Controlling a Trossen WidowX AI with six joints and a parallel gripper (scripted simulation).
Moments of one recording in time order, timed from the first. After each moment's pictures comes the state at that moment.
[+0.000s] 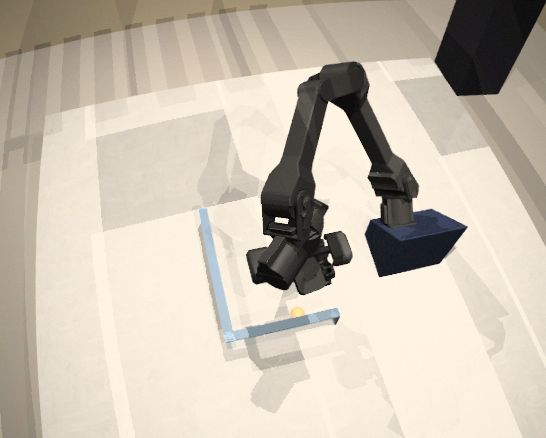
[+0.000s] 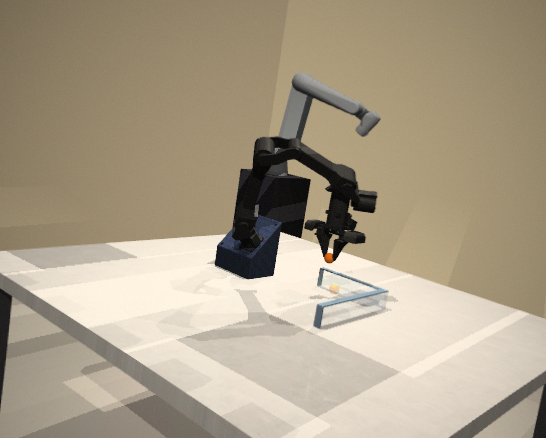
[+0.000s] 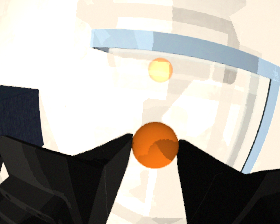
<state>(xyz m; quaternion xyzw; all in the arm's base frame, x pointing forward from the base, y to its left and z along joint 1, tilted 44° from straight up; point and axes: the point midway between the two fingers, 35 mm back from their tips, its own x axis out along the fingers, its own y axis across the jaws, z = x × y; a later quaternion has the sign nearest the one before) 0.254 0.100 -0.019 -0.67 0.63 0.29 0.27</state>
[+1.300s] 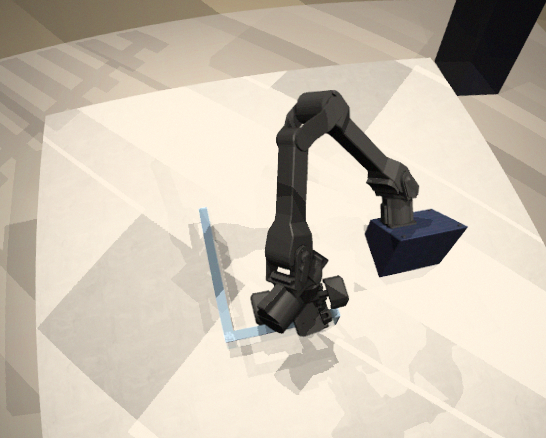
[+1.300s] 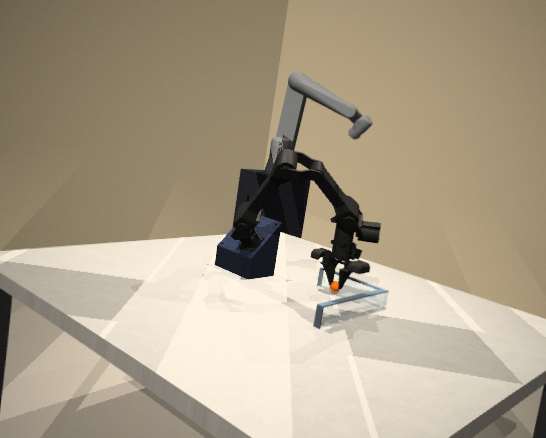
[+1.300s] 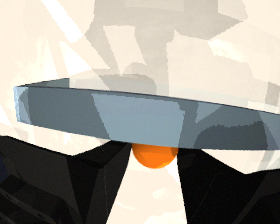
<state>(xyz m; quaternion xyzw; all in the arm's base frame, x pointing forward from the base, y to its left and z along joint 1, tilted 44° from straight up) 0.261 0.073 -0.120 -0.66 0.63 0.29 0.28</state>
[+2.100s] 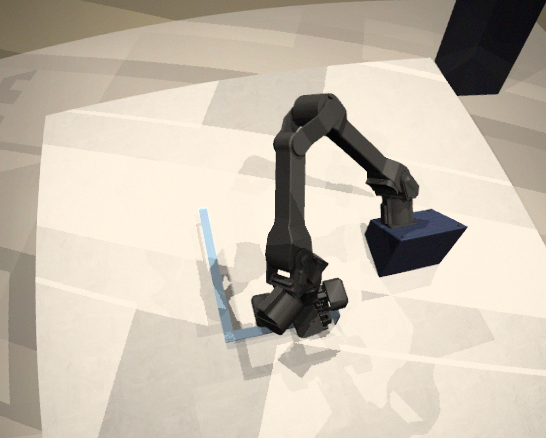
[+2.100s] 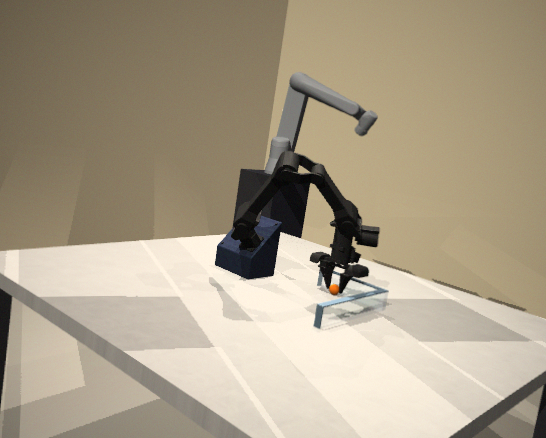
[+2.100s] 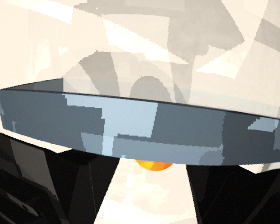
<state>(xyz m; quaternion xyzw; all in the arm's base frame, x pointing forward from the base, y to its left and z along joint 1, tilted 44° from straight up) 0.260 0.064 -0.129 -0.66 0.63 0.29 0.28</state>
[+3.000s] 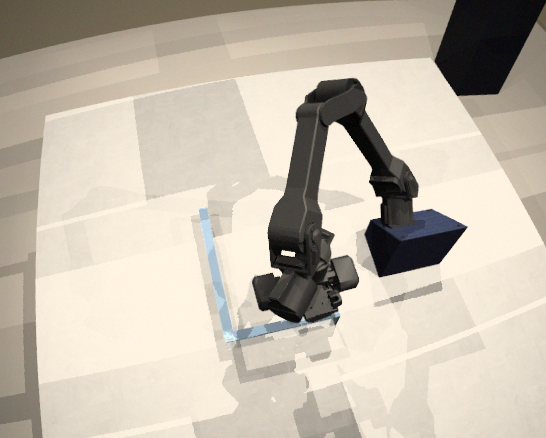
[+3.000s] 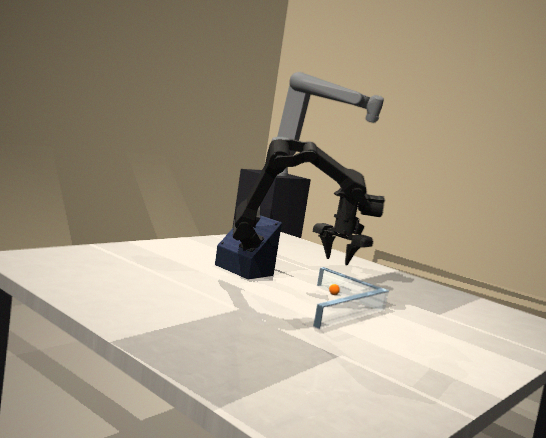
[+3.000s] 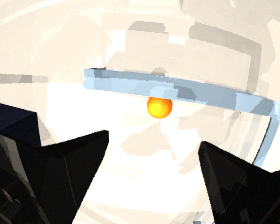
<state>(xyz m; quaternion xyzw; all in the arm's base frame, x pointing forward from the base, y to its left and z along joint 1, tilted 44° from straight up) 0.253 0.125 -0.058 -0.67 0.63 0.29 0.26</state>
